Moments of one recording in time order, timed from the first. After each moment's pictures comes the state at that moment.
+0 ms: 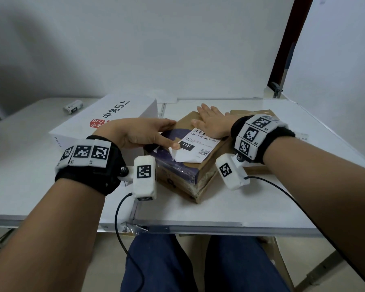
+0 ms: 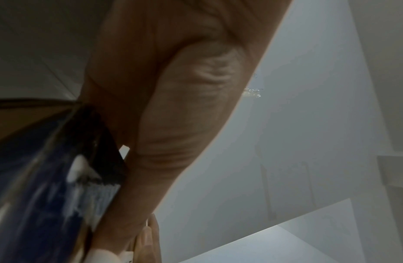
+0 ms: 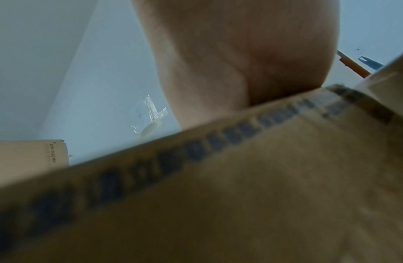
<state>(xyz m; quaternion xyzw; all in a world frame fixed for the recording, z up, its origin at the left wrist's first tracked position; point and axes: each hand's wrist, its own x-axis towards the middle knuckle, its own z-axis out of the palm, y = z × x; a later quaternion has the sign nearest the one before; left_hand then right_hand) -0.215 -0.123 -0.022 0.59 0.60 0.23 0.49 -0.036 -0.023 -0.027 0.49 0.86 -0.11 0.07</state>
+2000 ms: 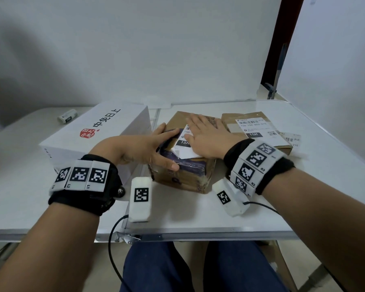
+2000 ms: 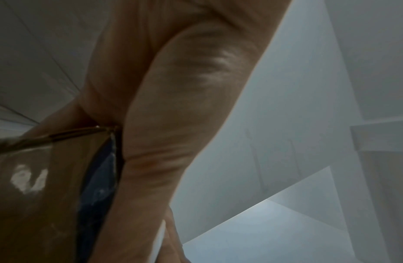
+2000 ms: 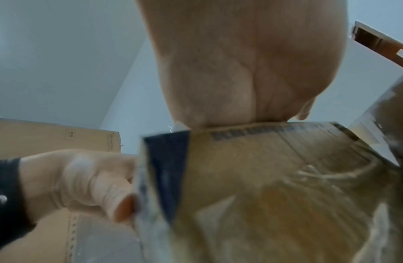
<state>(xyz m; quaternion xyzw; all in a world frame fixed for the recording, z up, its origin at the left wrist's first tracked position) -0.207 -0.120 -0.036 0.69 0.63 0.09 0.35 -0.023 -0.053 -0.040 0.46 0.89 -0.05 0.03</state>
